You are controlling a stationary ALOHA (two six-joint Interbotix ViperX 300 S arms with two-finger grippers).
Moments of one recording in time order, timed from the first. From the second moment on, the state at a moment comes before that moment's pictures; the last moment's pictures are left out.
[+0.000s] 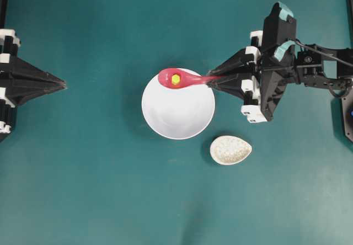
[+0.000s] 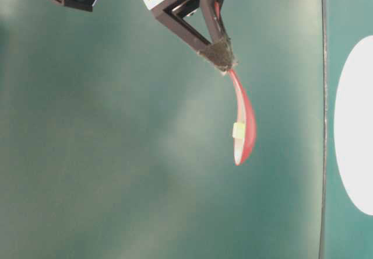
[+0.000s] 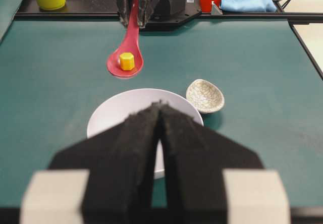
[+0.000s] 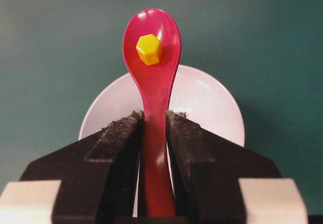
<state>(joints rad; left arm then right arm) 0.00 -1.01 1.17 0.02 -0.10 0.00 -0.08 -0.34 0.82 0.26 -0.10 -0.02</state>
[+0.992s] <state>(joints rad) 0.00 -1.01 1.17 0.02 -0.10 0.00 -0.08 -0.34 0.82 0.23 -0.10 -0.02</state>
